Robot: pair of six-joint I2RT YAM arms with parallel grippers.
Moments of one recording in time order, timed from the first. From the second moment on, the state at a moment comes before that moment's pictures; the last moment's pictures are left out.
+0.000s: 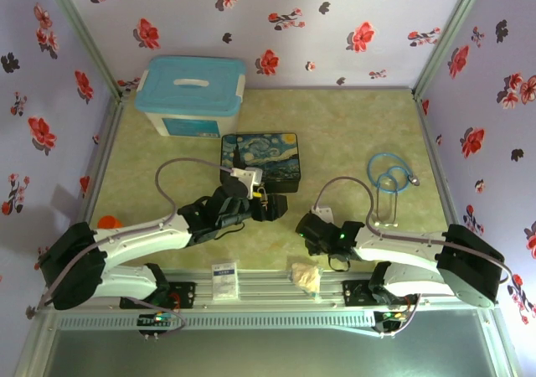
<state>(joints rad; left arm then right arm) -1.01 1.26 0.65 0.12 -0.05 -0.76 1.07 1.19 0.45 -0.48 0.26 0.89</state>
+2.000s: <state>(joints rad) -1.03 1.37 0.67 0.14 -0.06 -0.81 1.12 1.21 0.50 -0.62 0.24 0.88</state>
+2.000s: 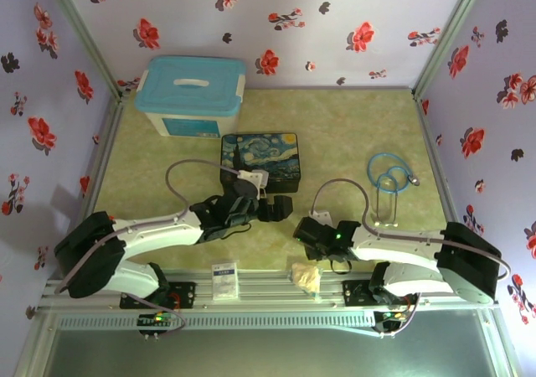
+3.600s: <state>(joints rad) -0.97 1.16 0.55 0.11 -0.16 -0.83 1.10 1.31 0.57 -0.61 0.22 0.77</state>
